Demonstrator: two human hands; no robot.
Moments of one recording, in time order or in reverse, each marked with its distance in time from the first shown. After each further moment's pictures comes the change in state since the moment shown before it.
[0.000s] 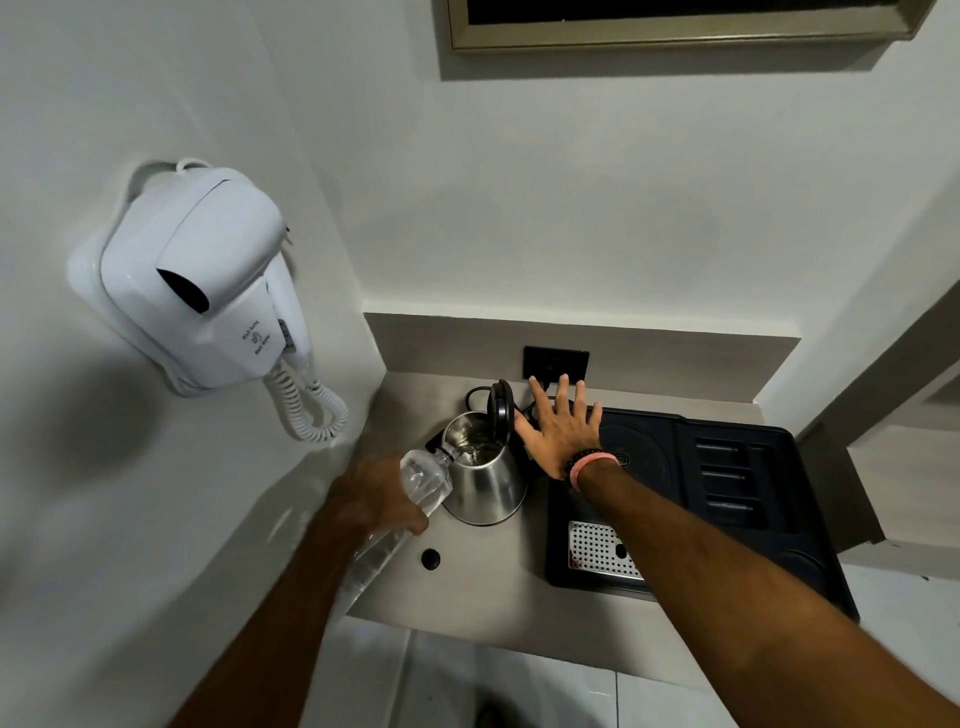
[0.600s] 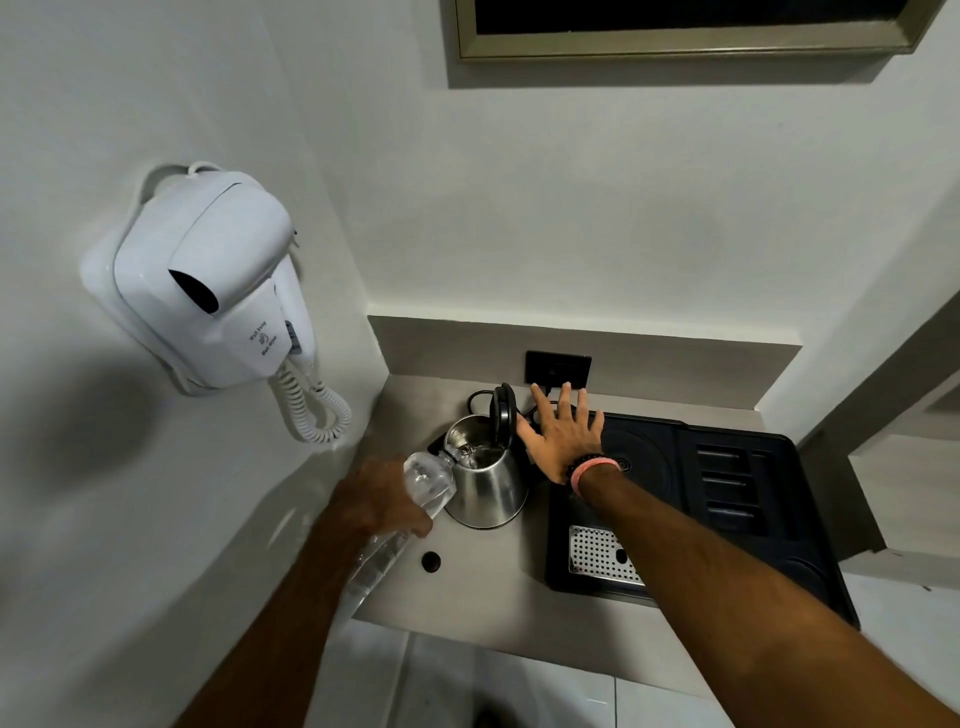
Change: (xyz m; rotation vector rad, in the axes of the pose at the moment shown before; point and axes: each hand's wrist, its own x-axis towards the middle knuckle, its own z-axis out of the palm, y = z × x) left_hand -0.004 0.003 -0.002 -0.016 0.005 -0.009; right_hand -0.002 -0.001 0.000 0.003 -0.021 0.020
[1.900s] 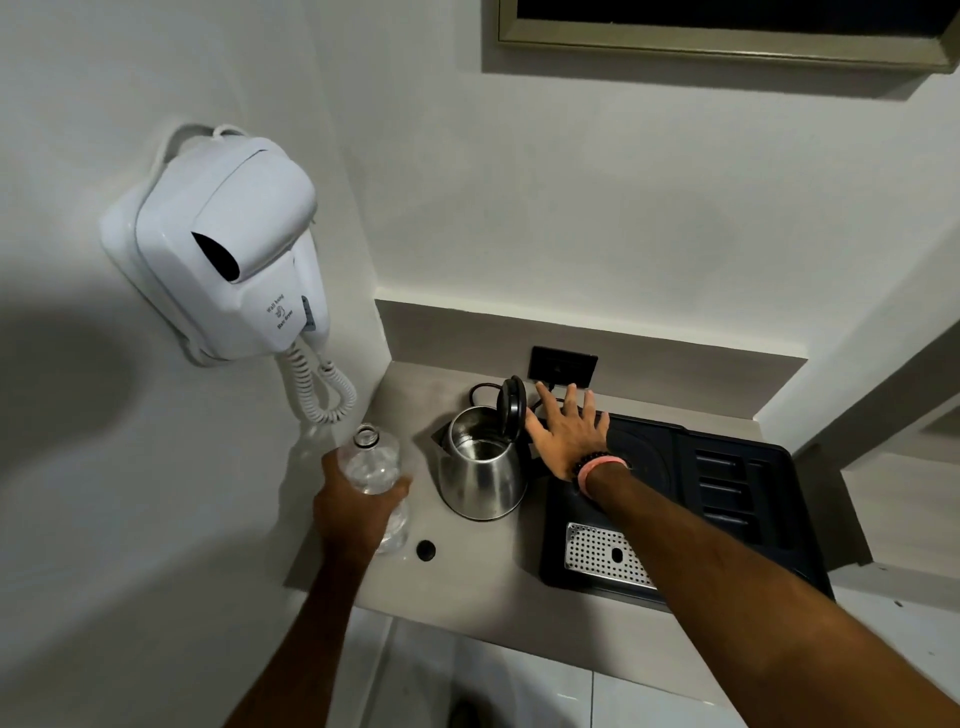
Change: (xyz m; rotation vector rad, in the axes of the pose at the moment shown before) left_hand 0.001 -0.039 0.074 -0.822 0.687 -0.216; right_hand -0.005 -0.004 -0.005 -0.040 -0.042 0.017
